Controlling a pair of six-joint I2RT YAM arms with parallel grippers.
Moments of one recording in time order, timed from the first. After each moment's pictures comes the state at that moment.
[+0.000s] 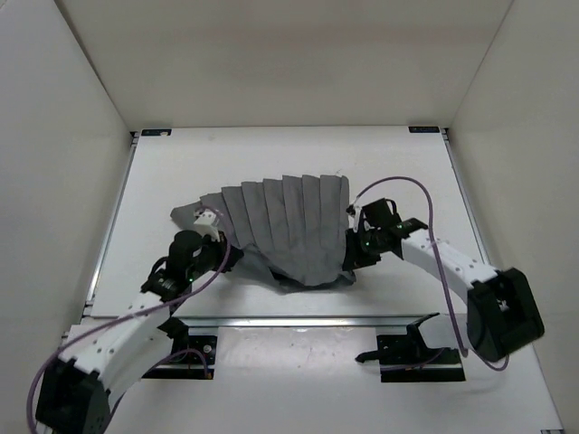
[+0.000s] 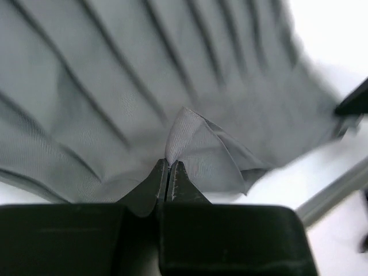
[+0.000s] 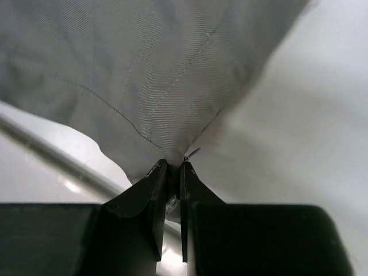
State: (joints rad) left arm -0.42 0.86 0.34 0.00 0.19 -0.39; right arm 0.39 1.35 0.79 -0.54 -0.35 0.22
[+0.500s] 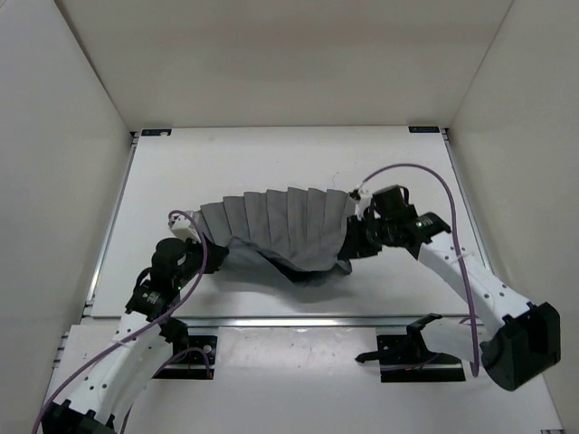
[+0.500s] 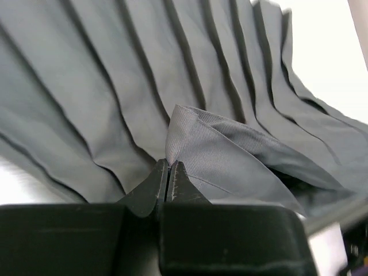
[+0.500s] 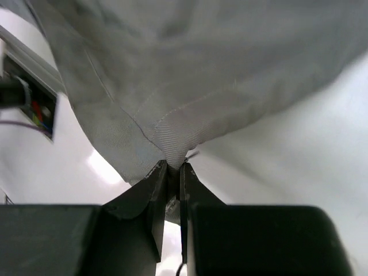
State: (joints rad) left arm -0.34 0.52 0.34 -0.23 0.12 -0.50; right arm 0.45 1.10 0.87 -0.72 -0.45 0.28
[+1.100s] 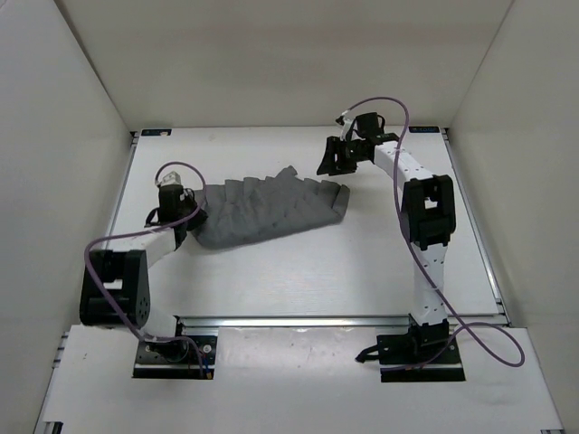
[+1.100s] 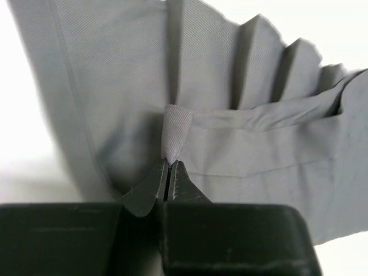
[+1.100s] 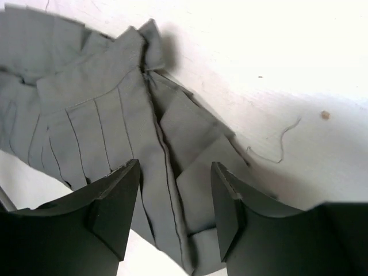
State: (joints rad) left arm -0.03 1.44 0.64 0.14 0.02 -0.55; right arm 0.22 2.24 1.89 -0.52 -0.61 0.17
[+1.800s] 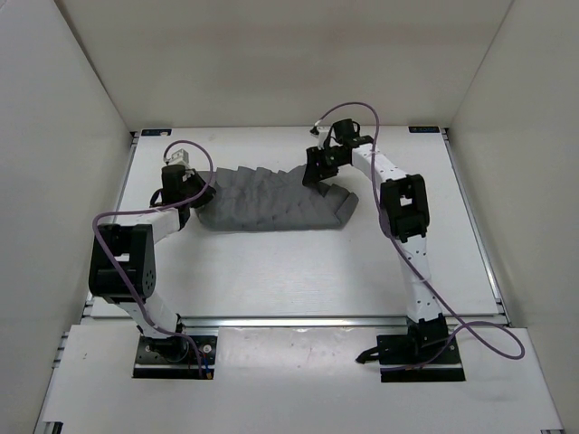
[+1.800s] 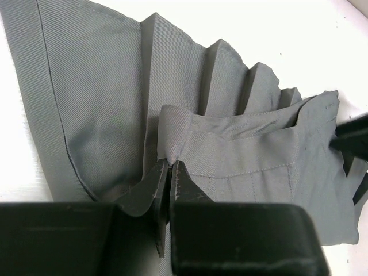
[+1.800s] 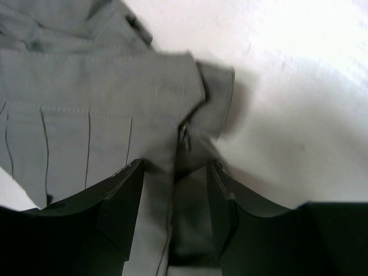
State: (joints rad) left arm -0.03 1.66 0.86 0.26 0.16 -0.50; right arm 0.28 2.47 2.11 -0.61 -0.64 -0.03
